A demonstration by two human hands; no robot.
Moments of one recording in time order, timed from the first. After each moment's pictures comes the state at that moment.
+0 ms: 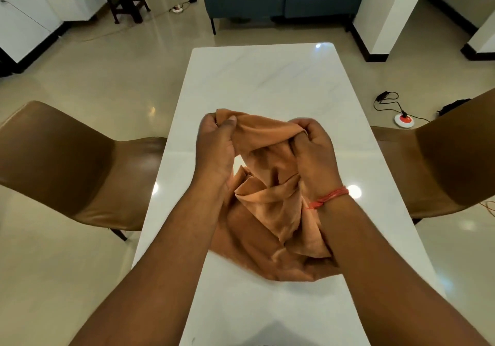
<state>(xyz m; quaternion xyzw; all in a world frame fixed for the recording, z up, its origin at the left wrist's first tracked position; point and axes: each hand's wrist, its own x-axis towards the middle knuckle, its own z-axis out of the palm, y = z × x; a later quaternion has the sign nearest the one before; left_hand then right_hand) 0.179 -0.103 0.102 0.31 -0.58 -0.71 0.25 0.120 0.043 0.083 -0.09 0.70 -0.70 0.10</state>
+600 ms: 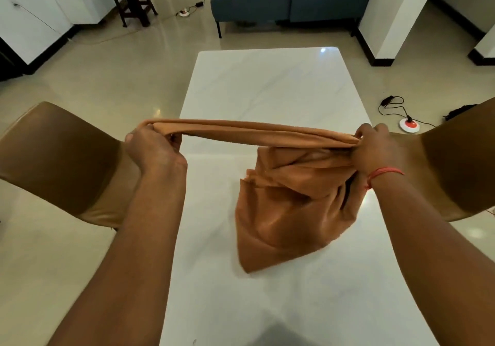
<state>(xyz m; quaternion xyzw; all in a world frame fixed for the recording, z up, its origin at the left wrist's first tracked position) 0.203 -0.189 0.112 0.45 -0.27 -0.73 0.45 0.006 0.133 0.035 -0.10 0.98 -0.16 -0.04</state>
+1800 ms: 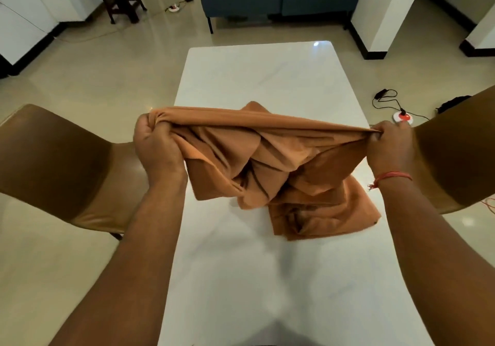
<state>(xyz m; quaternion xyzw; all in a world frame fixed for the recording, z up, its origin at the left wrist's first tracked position) 0.197 -0.163 0.101 0.37 -0.56 -0.59 0.45 -0.005 0.154 0.032 -0.02 0.95 -0.28 -0.12</state>
